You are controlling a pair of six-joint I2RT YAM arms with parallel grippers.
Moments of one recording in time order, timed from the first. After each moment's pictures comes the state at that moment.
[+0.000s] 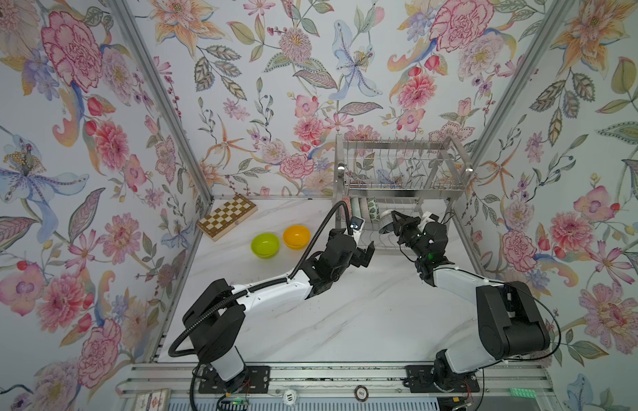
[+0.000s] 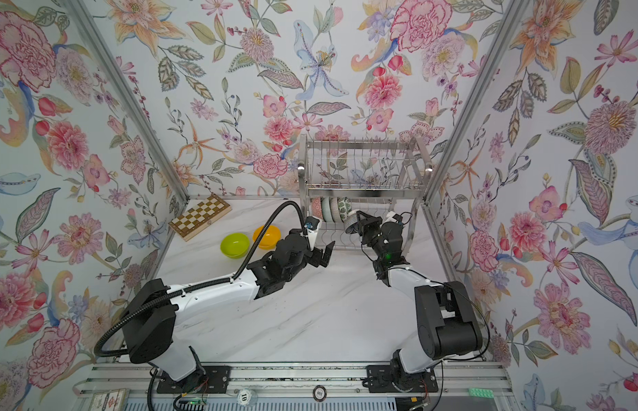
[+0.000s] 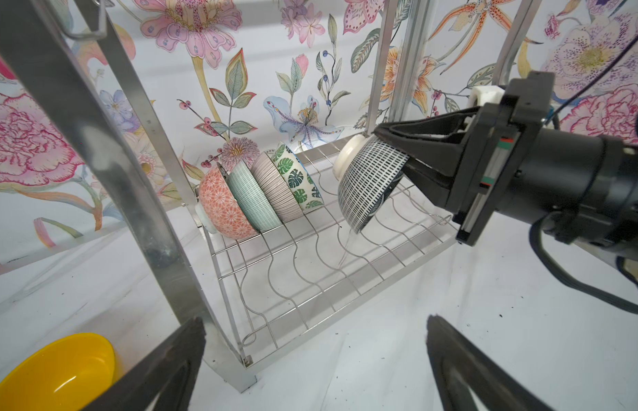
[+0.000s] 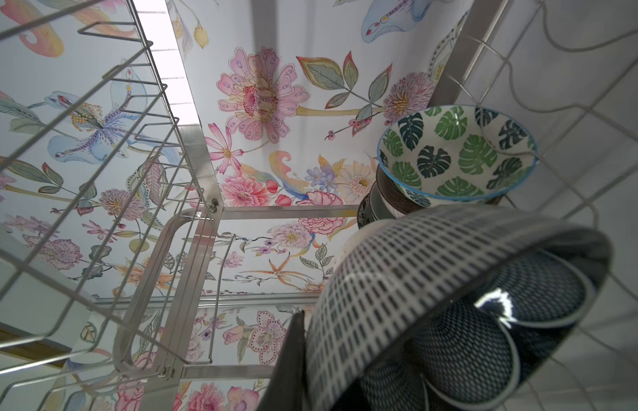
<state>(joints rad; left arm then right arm) -0.94 1.66 1.20 0.14 -0.36 -0.12 0.17 1.56 0.78 0.75 -0.26 1.46</state>
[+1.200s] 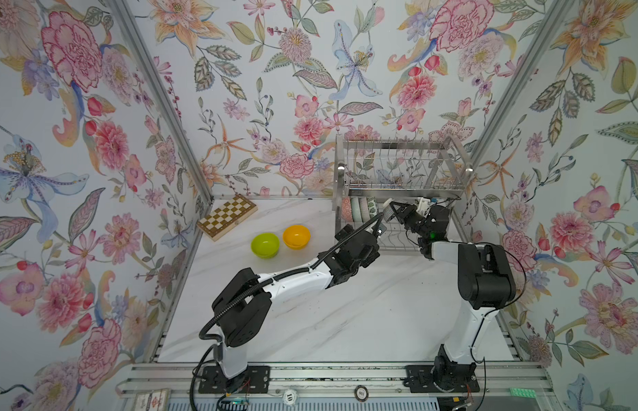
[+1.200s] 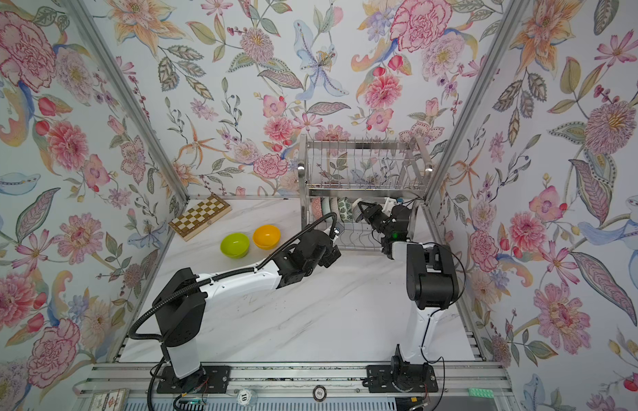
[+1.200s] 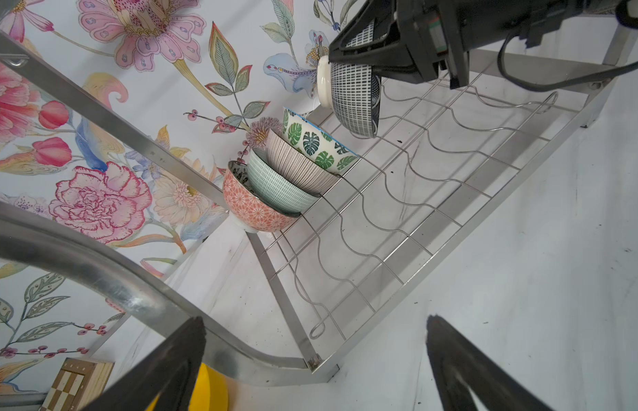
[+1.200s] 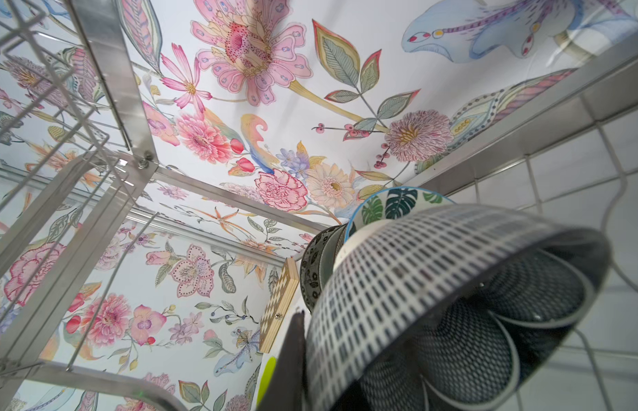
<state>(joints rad) -0.97 1.86 1.40 -0.05 -0.53 0.26 0.02 1.99 1.11 0.81 -0.62 1.05</state>
